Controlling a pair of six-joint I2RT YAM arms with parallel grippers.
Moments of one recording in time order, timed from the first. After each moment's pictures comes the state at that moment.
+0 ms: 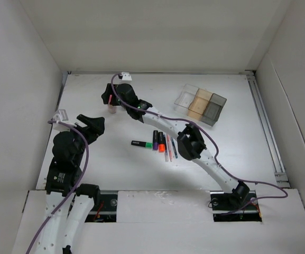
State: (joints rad) left arm -0.14 0.47 0.74 -0.47 -0.07 -0.74; right arm 0.88 2.71 2.58 -0.07 0.23 0.61
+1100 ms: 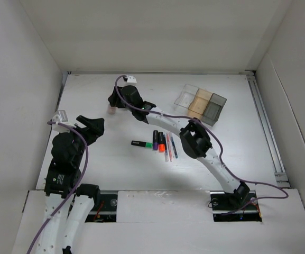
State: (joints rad) left arm -0.14 0.45 0.75 -0.49 -0.07 -0.72; right arm 0.86 2.60 2.32 0.03 0.19 0.62
